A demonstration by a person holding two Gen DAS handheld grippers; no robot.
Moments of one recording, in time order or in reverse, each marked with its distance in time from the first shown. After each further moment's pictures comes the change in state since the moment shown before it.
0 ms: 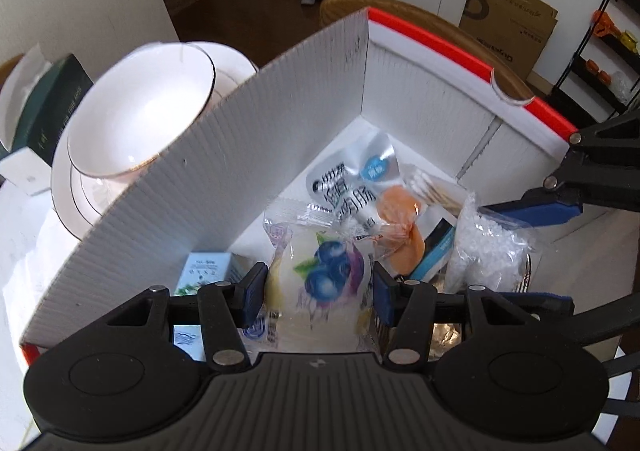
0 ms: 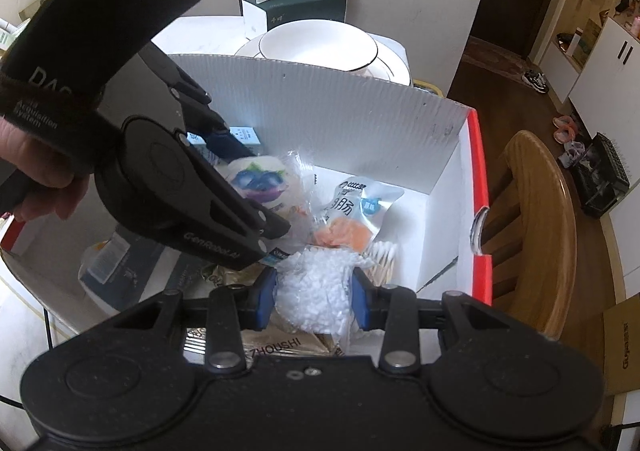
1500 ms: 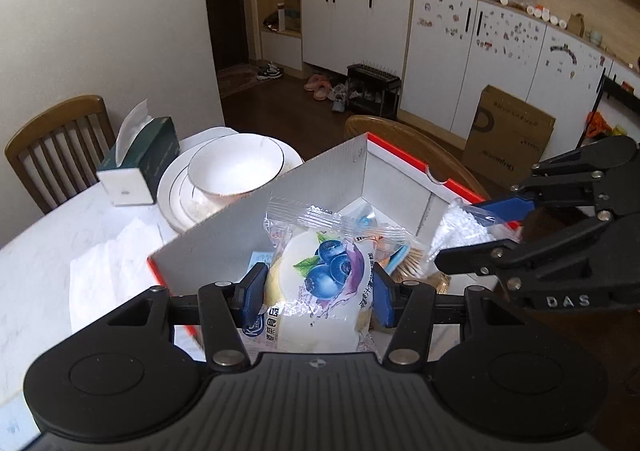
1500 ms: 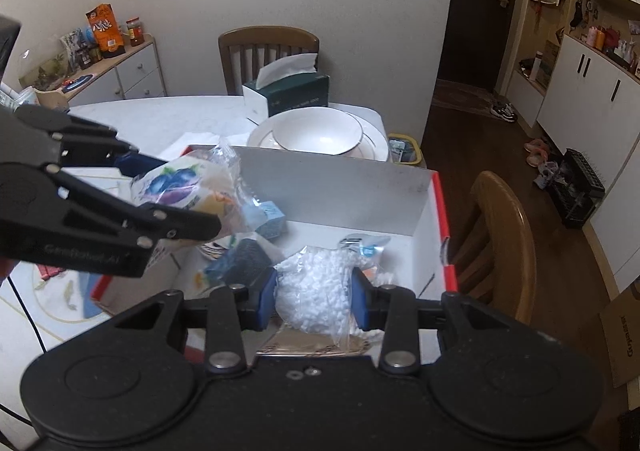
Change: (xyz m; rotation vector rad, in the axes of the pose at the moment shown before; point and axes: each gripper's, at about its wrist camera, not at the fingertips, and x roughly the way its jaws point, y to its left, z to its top) left arm -0.139 -0.005 -0.075 -0.114 -0.349 0.053; right arm -0.085 0.024 -0.008 0.100 -0.196 -0.046
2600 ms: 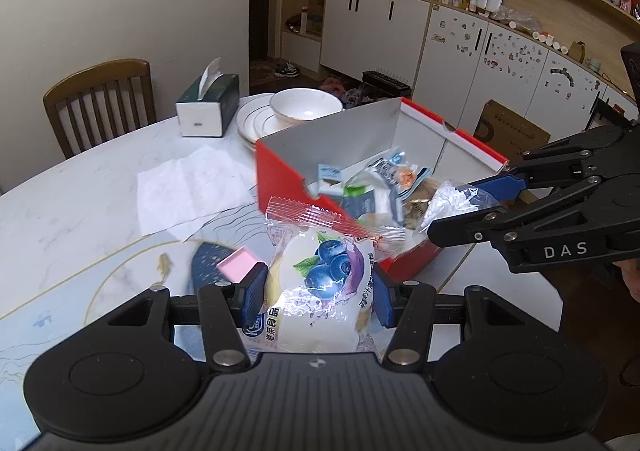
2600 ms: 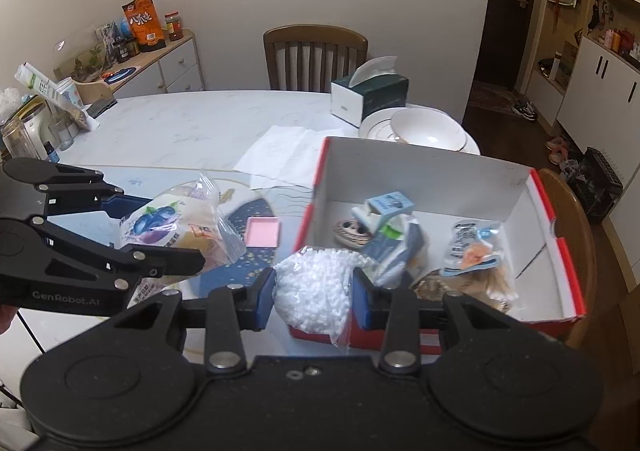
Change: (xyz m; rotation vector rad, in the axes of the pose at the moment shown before) left arm -0.116 0.067 -0.121 -0.114 -0.034 -0.024; right arm -0.028 0.139 -0.009 0.005 0.004 0.039
